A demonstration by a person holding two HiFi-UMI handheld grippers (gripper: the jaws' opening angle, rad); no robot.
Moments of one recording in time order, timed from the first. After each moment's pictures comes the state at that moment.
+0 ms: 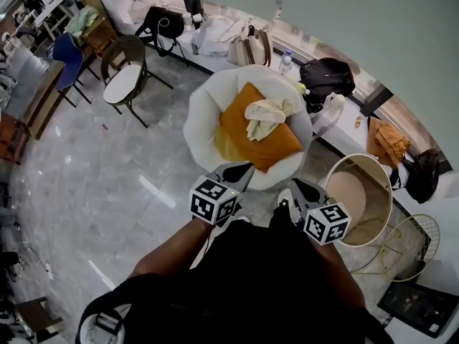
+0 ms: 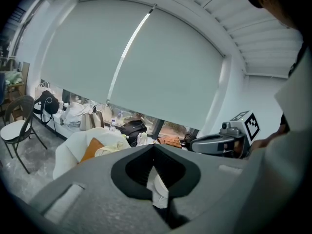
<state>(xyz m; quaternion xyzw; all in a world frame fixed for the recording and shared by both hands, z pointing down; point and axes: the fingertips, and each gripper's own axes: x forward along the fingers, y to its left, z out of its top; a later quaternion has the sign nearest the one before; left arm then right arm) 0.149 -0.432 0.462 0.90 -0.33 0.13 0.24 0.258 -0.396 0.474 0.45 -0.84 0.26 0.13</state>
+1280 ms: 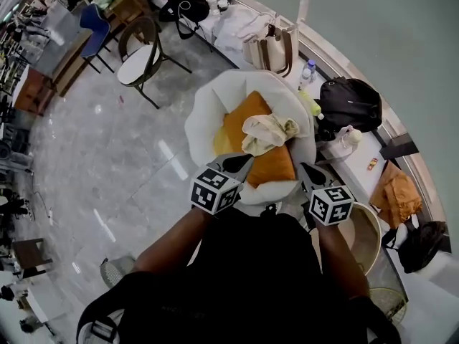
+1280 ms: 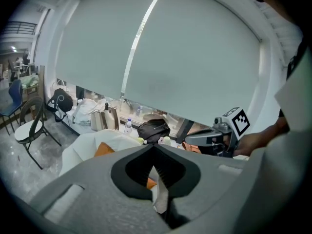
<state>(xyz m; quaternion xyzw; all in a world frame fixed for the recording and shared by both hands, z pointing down) 0.276 -0.663 0.509 0.83 -0.45 0.19 0.27 0.410 -0.684 0.551 0.34 -0.88 0.29 0.18</state>
